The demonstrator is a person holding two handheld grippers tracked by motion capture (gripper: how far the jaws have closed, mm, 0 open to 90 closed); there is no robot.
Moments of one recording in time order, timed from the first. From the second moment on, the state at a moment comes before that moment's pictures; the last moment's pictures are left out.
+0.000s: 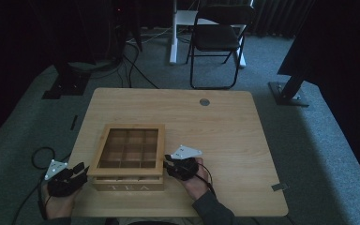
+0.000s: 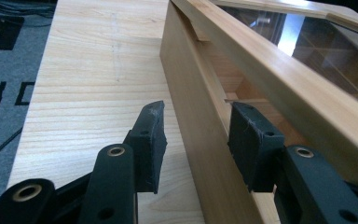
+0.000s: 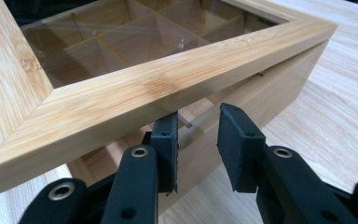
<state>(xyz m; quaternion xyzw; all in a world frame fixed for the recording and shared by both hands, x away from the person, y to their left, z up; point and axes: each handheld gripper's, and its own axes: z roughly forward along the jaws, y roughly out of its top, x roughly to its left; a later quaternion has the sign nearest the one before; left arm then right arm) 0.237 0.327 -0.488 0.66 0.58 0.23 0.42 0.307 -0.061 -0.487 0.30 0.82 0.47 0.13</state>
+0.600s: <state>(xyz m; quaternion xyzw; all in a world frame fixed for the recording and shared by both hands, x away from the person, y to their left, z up) 0.237 0.326 -0.491 0.66 0.58 0.22 0.42 0.302 -0.061 -0.489 0.29 0.82 0.46 0.16</state>
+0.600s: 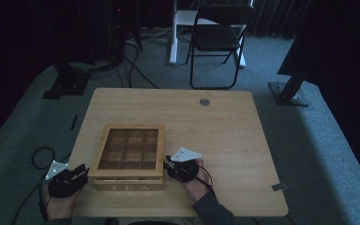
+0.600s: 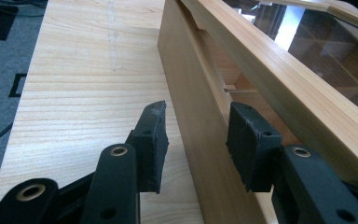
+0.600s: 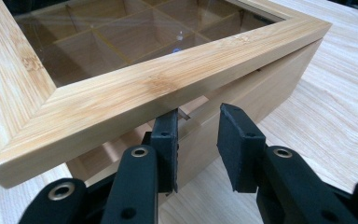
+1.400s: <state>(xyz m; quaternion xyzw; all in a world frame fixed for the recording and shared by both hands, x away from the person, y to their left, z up) 0.238 0.325 -0.498 0.67 0.60 0.22 0.38 0.306 -0.072 -0.503 0.31 0.83 0.44 0.13</state>
